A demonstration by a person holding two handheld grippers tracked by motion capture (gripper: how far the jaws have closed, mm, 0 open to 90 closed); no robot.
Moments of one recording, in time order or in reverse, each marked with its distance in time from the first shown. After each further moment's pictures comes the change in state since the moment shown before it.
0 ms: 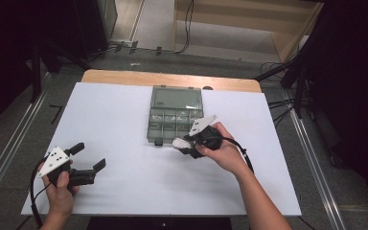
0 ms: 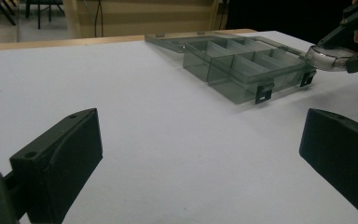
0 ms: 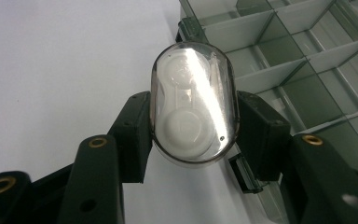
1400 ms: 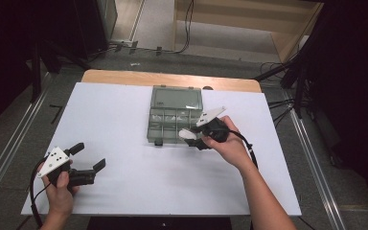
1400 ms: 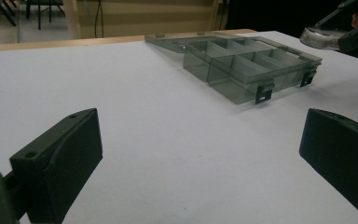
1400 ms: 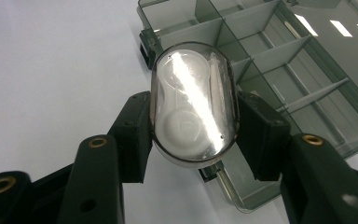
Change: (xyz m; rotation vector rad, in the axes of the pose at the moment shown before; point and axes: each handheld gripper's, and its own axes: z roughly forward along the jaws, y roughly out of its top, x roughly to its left) left arm 0.000 0.000 0.000 -0.001 0.001 0.002; right arm -0.019 0.000 -0.017 -0.025 -0.056 0.069
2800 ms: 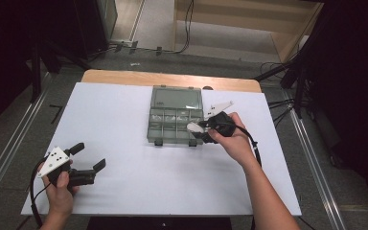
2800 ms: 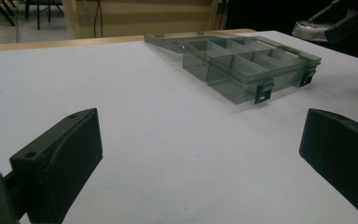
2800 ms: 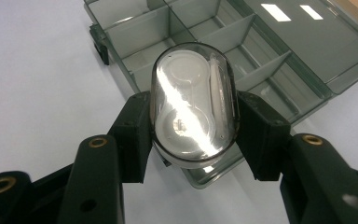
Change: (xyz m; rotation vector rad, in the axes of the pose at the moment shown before) left arm 0.000 0.000 0.000 -0.001 -0.004 0.000; right arm -0.021 -0.007 -0.008 0.020 -0.084 0.108
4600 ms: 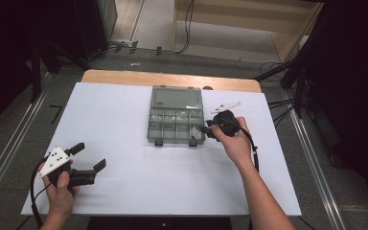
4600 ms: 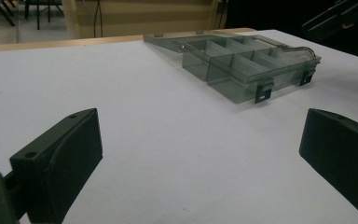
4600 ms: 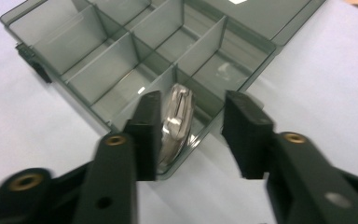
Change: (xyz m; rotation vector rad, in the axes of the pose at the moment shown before) left arm -0.001 0.000 0.001 0.002 0.000 0.004; right arm -0.012 -0.016 0.004 -0.008 -0.129 0.244
